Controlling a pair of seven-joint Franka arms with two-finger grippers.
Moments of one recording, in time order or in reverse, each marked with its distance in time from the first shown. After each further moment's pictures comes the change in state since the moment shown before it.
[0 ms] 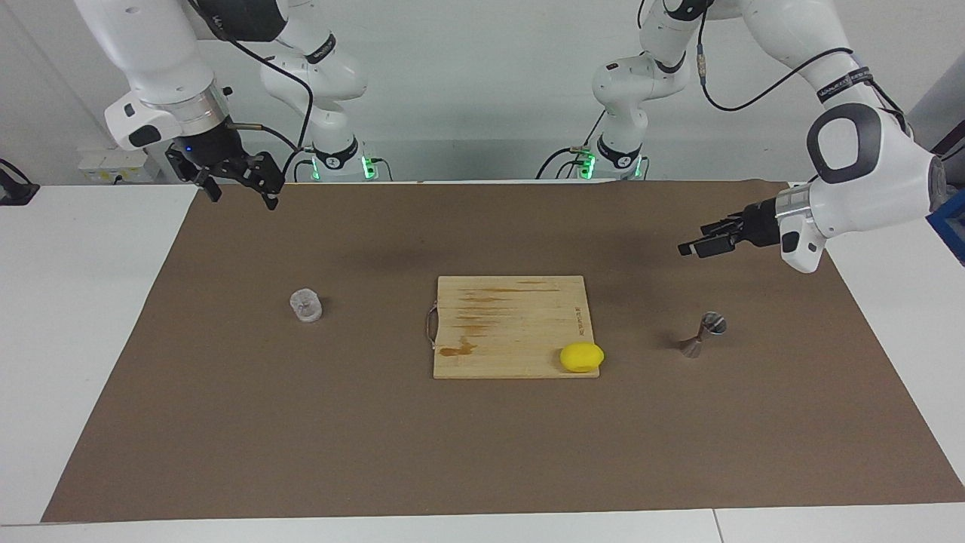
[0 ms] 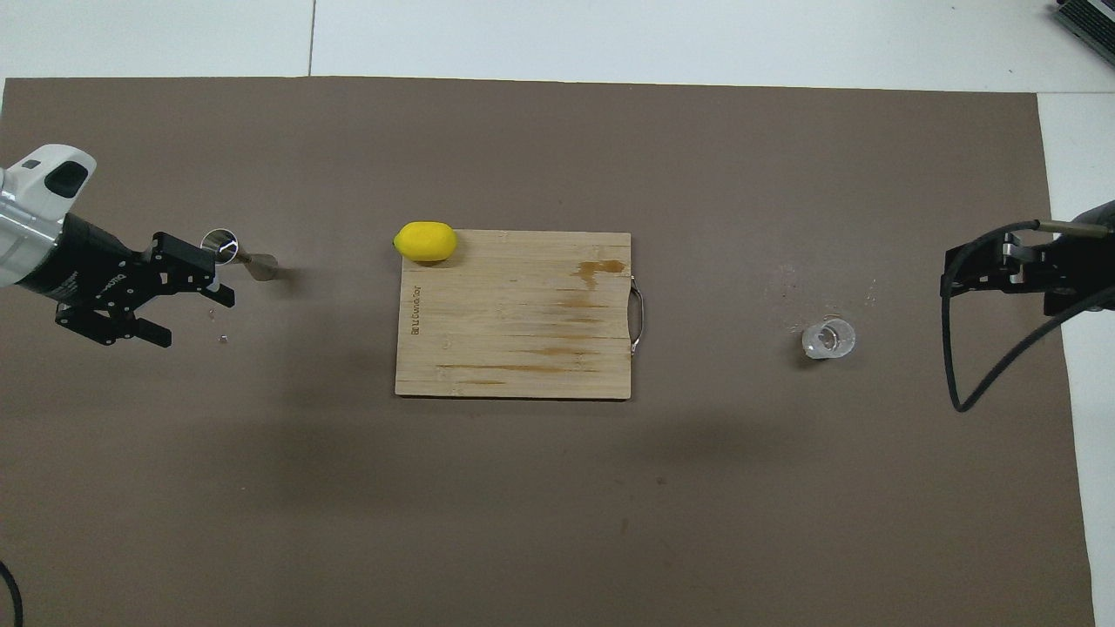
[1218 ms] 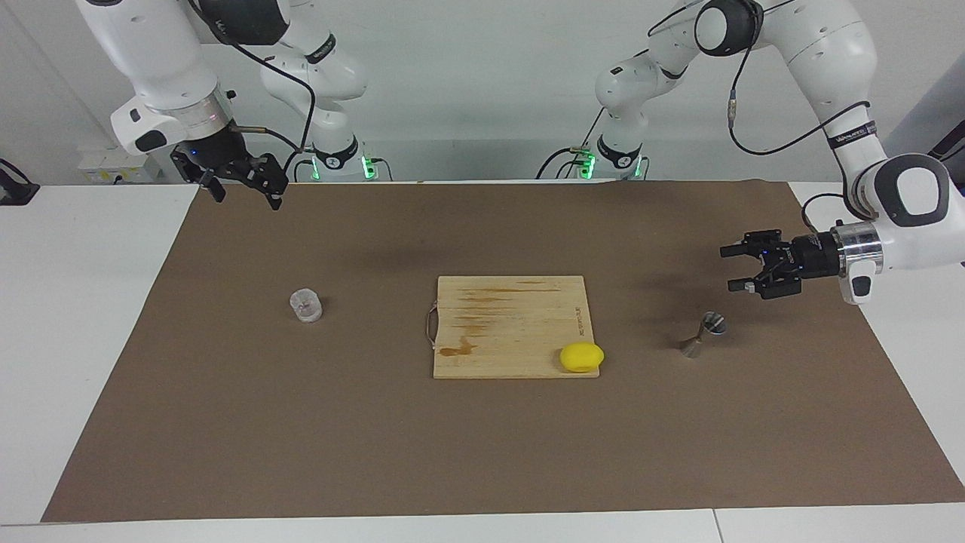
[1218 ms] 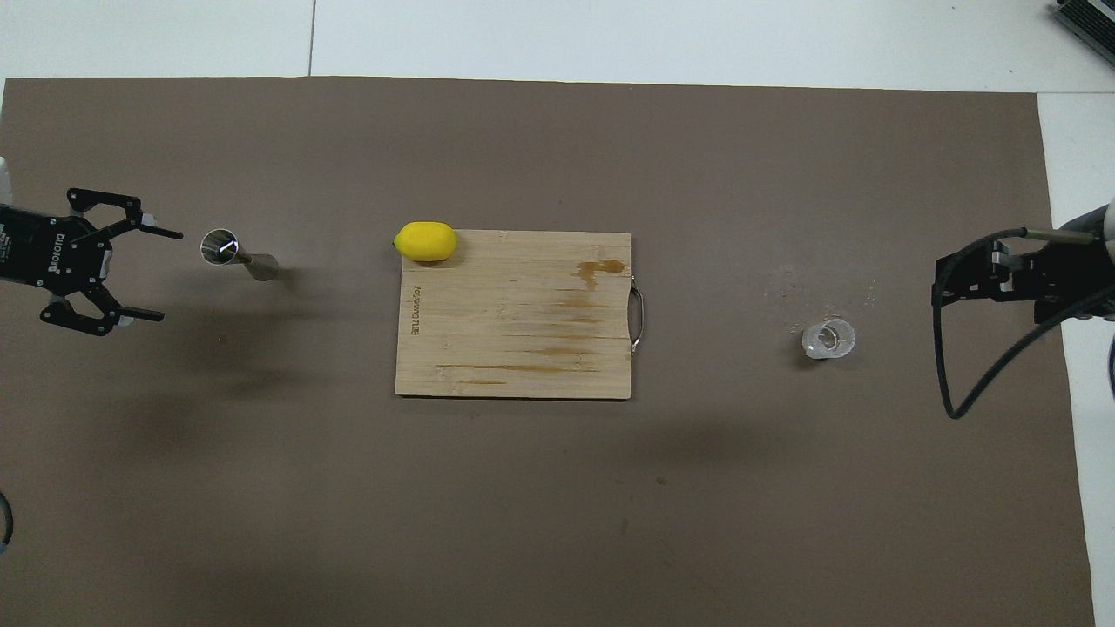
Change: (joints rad) left arm 0.177 0.175 0.011 0.070 -0.367 -0.020 -0.186; right arm 0.000 0.000 0.001 -0.014 0.001 -0.010 -0.001
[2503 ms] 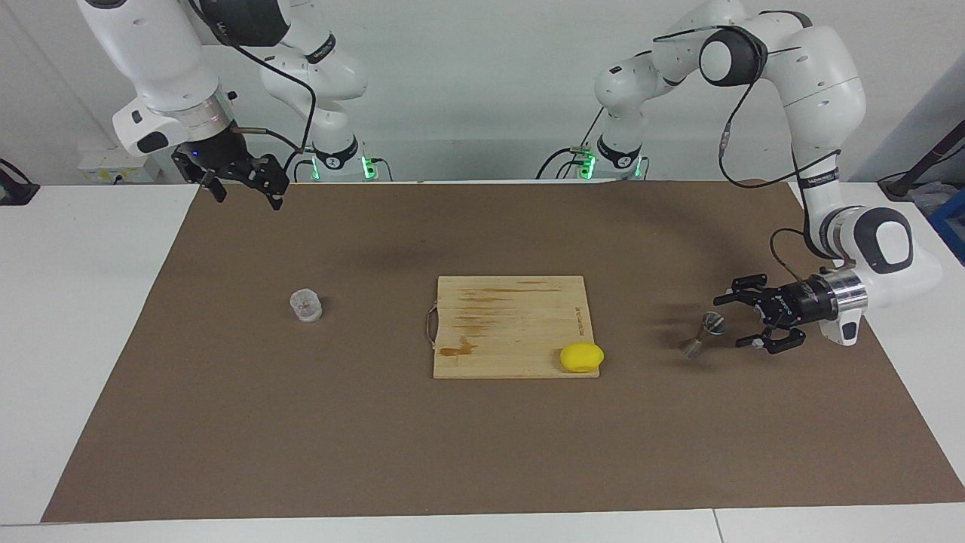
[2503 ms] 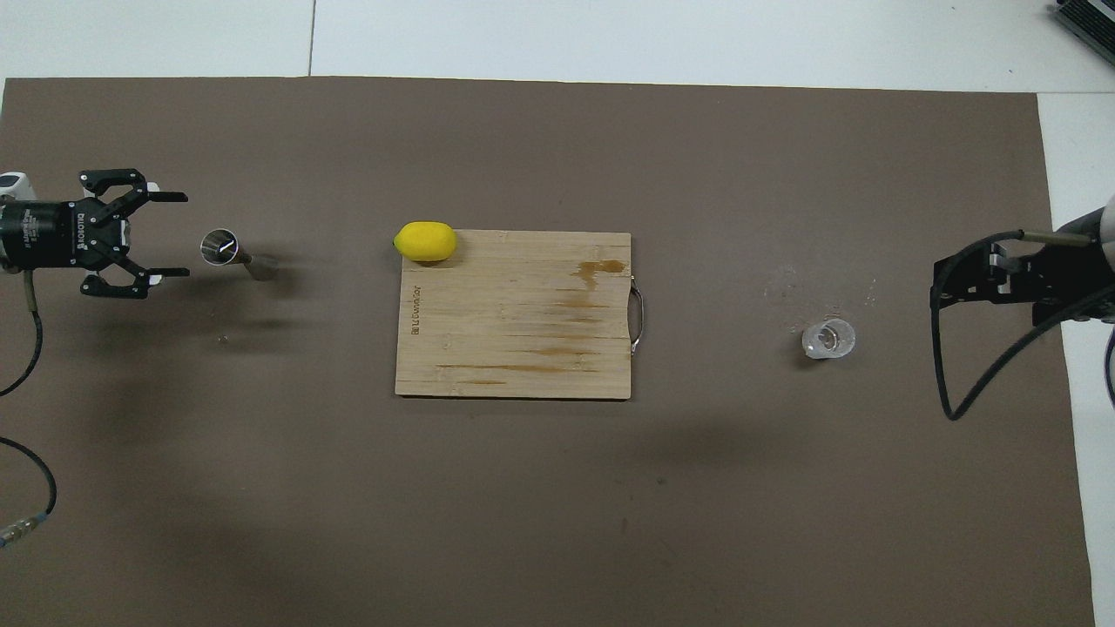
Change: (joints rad) left arm -0.043 0.181 0.063 -0.013 -0.279 0.176 -0.128; right arm 0.001 -0.003 0.000 -0.006 0.000 0.000 0.000
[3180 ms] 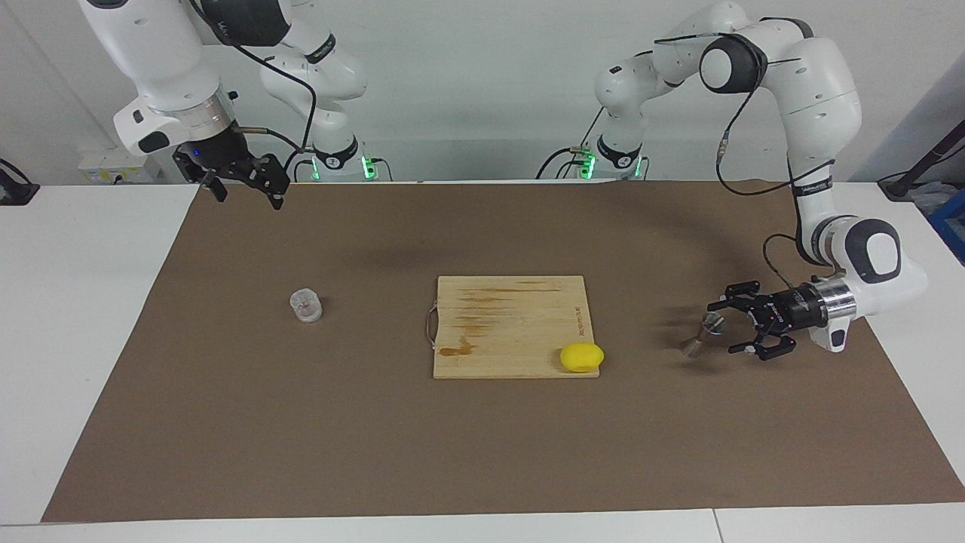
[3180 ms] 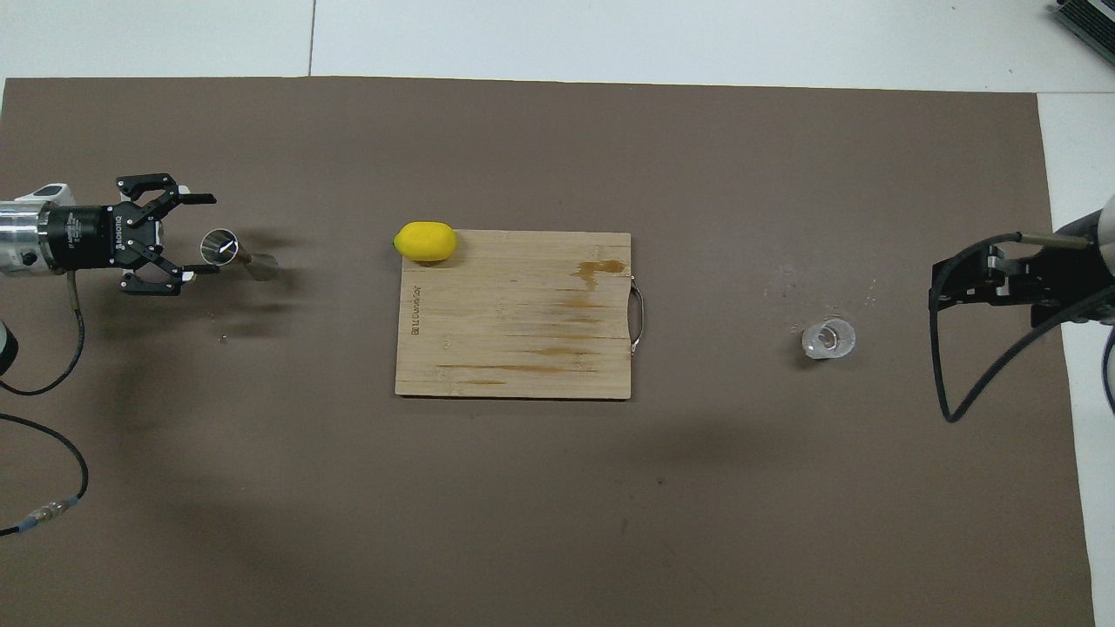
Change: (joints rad) left arm 0.000 0.022 0.004 -0.006 -0.003 0.002 -0.004; right arm 0.001 -0.002 0.001 -0.003 0.000 0.000 0.000
